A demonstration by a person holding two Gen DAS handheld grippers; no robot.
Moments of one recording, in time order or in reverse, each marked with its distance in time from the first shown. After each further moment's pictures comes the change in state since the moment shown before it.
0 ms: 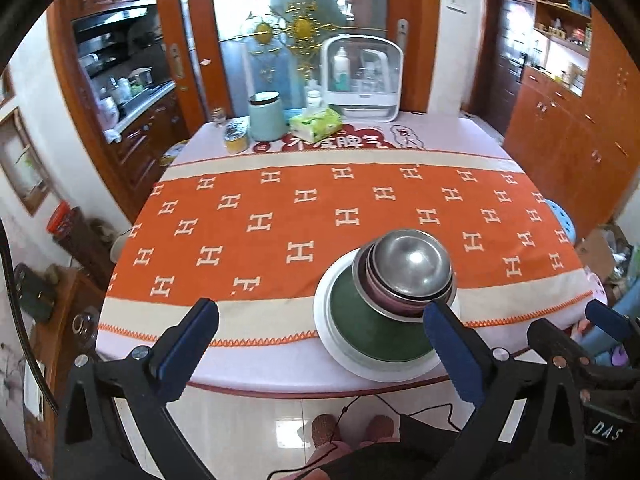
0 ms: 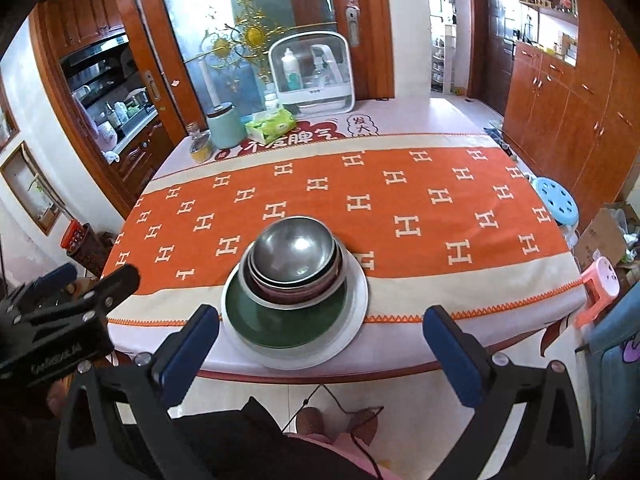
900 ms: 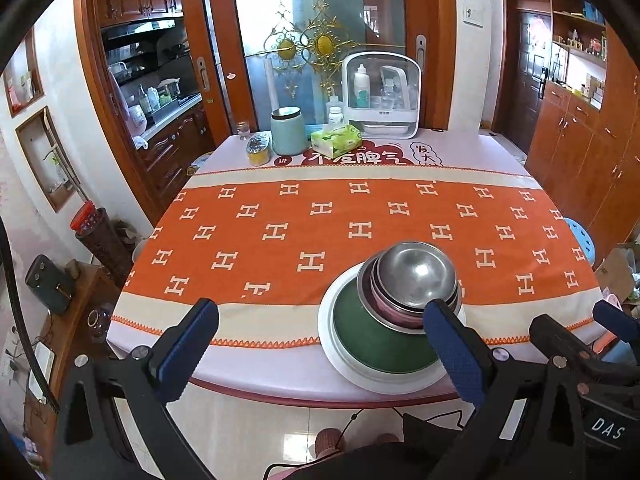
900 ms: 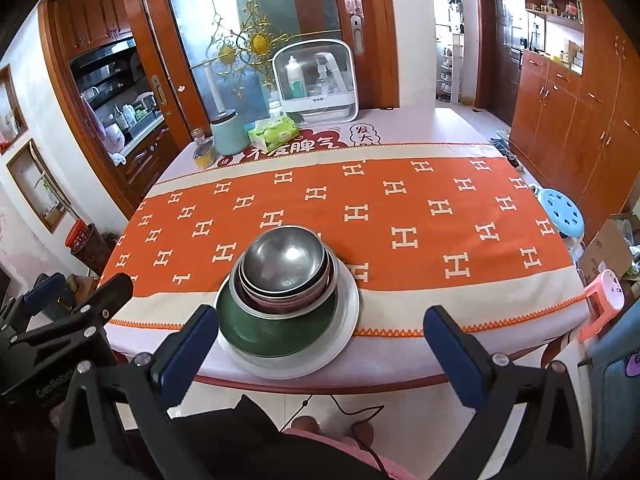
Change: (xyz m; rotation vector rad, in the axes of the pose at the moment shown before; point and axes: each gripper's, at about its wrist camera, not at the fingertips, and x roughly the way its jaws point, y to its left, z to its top) left arm -0.011 -0.023 -0.009 -0.033 -0.071 0.087; right arm 0.002 -0.014 0.003 -0.040 -0.040 0.031
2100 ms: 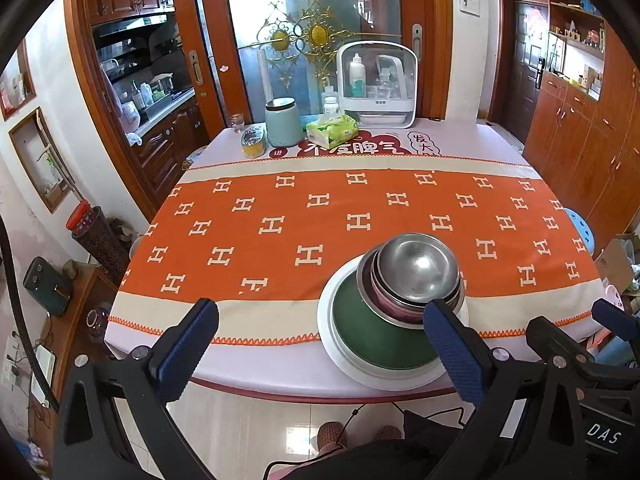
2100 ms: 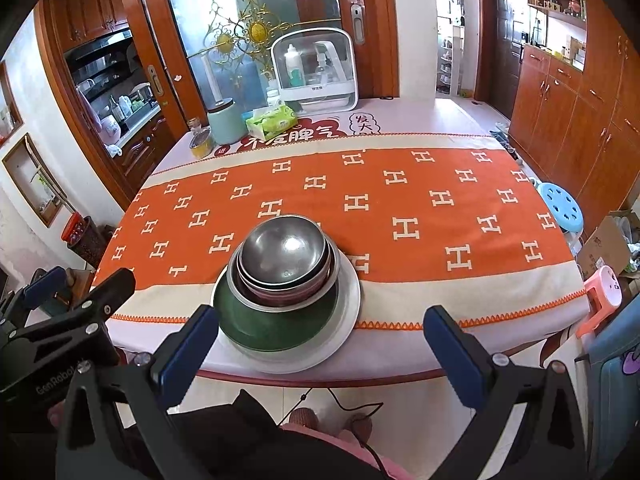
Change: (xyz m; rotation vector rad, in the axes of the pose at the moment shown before) left arm 0.009 0.003 -0.001 0.017 0.029 -0.012; right arm 0.008 0.002 -0.006 -0.002 0.027 -0.007
